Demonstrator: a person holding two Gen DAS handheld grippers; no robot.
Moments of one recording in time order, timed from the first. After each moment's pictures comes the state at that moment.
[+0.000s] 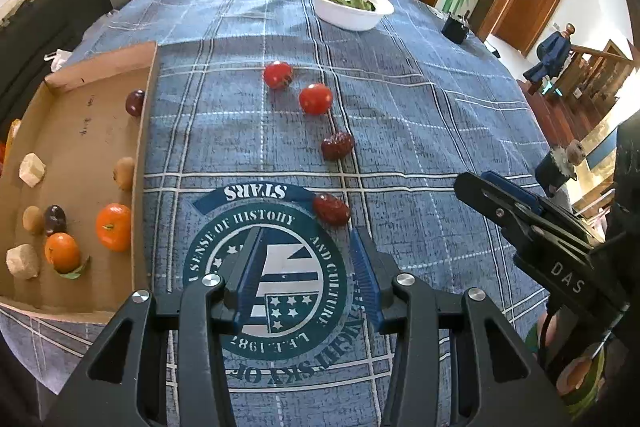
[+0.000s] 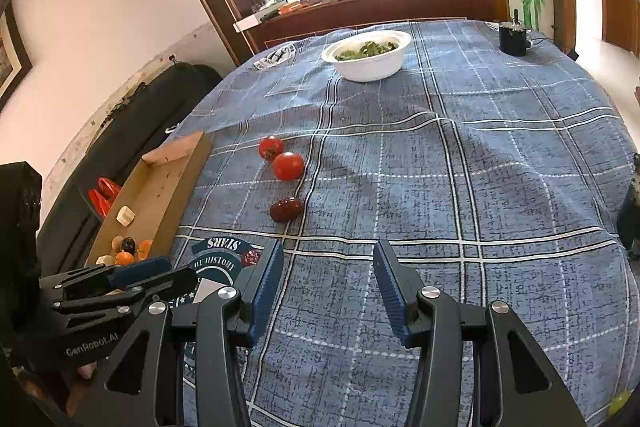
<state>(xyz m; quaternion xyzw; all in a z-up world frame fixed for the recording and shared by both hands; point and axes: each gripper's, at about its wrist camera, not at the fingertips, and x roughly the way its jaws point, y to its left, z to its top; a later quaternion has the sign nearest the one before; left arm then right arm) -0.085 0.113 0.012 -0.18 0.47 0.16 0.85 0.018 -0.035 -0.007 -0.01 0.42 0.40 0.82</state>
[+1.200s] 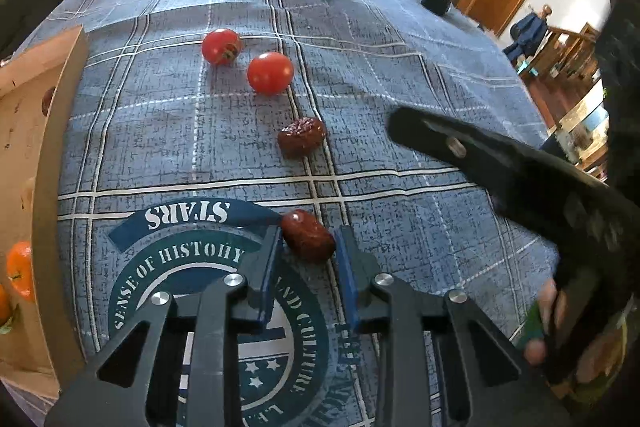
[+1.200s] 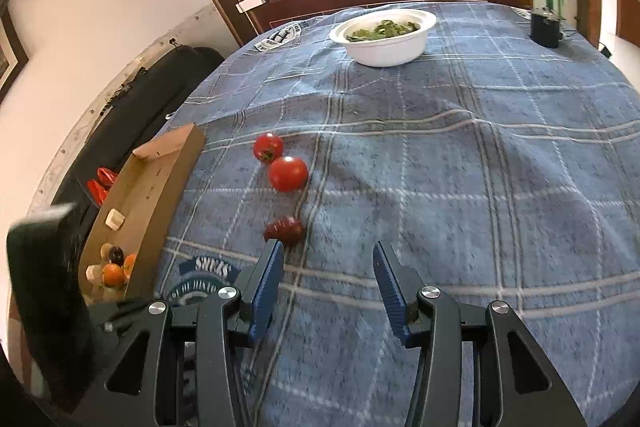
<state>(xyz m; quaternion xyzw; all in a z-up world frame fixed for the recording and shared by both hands) -0.043 0.117 -0.035 -0.18 0.49 0.10 0.85 0.059 0.015 -0.027 -0.02 0.45 0.42 0.79</state>
